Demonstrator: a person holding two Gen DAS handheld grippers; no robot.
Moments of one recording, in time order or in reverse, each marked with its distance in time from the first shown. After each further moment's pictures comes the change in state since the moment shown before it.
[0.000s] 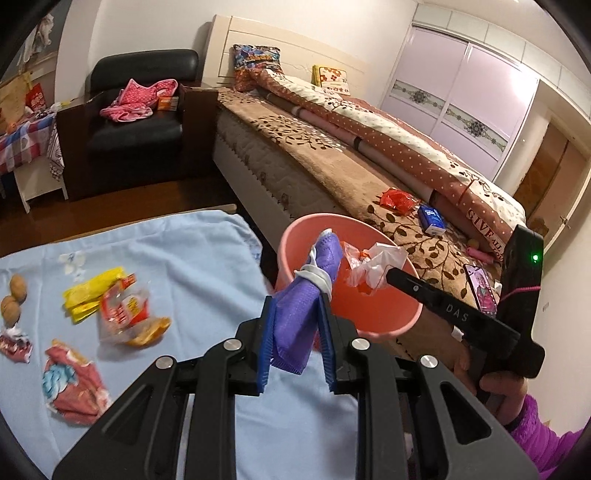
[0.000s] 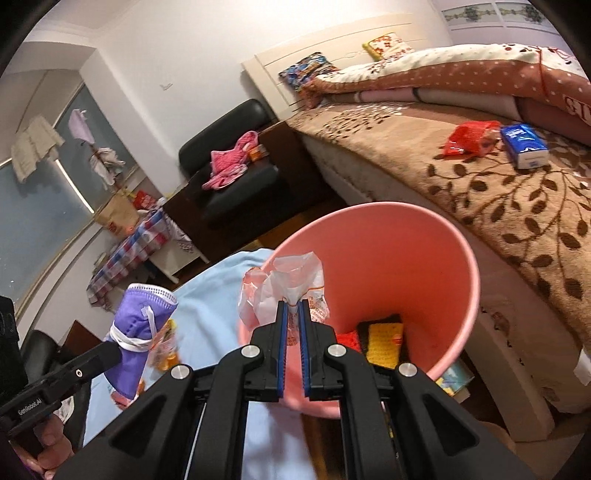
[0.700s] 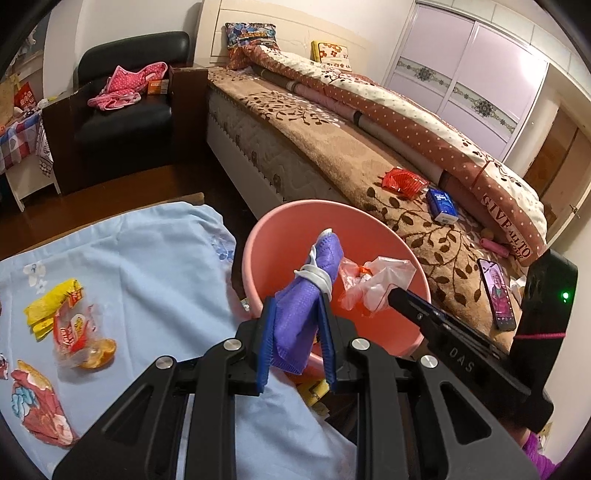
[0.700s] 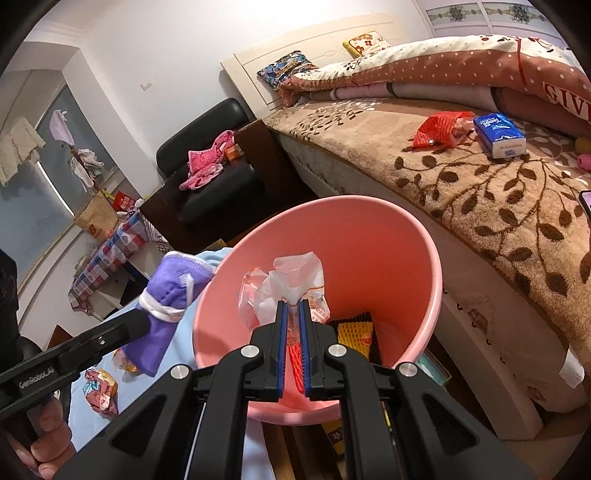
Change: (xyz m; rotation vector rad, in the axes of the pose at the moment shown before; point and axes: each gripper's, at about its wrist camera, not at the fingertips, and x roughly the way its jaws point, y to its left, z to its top) left arm 0.068 -0.030 0.019 0.010 0.095 0.021; right arm 0.013 -0.022 -0.004 0.016 0.009 -0.065
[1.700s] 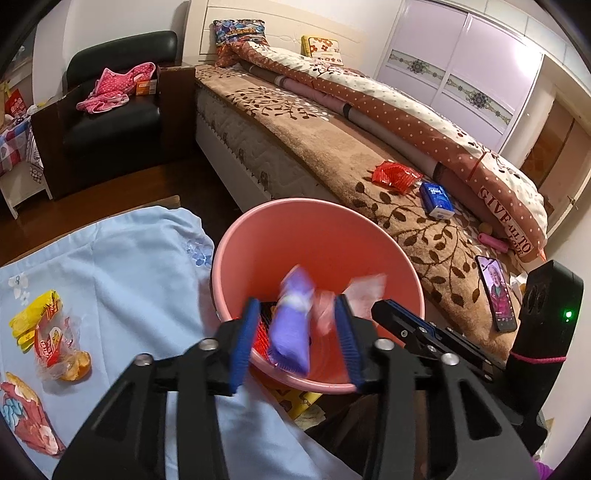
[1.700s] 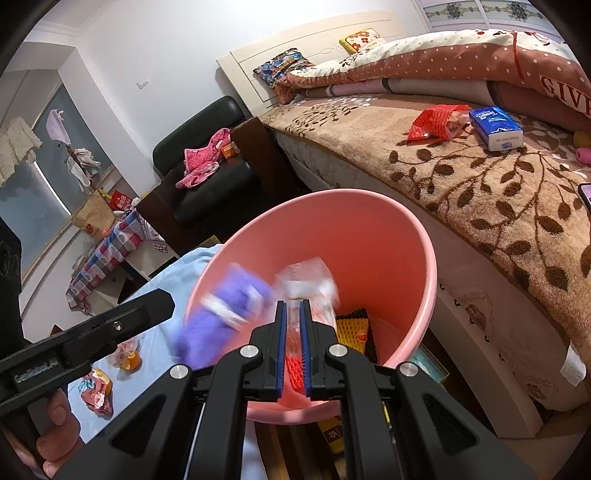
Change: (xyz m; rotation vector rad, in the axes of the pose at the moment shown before) left arm 0.020 -0.019 0.006 0.023 0.008 -0.016; right arm 0.007 -0.008 -0.004 0.009 0.004 -0.007
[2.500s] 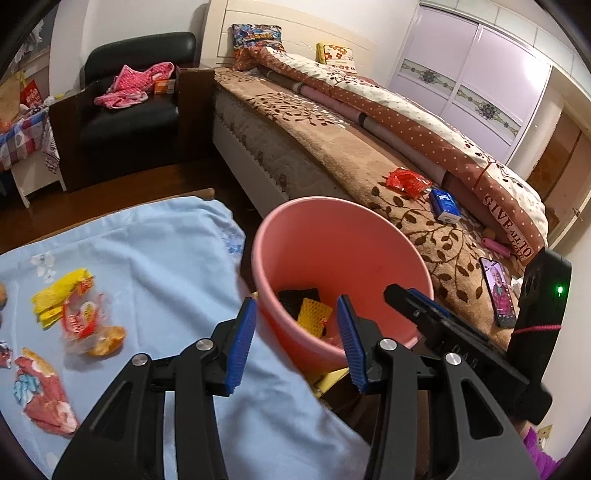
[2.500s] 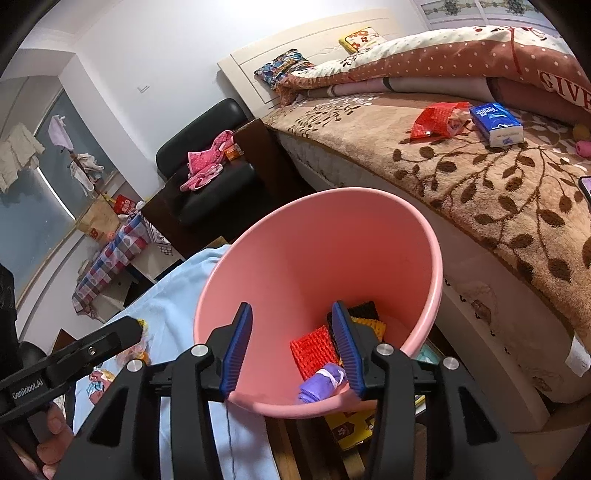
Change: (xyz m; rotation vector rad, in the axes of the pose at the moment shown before) left arm -0.035 0.025 -0.019 -0.032 -0.024 0.039; right arm -0.006 0.009 -0.005 0.012 -0.003 0.022
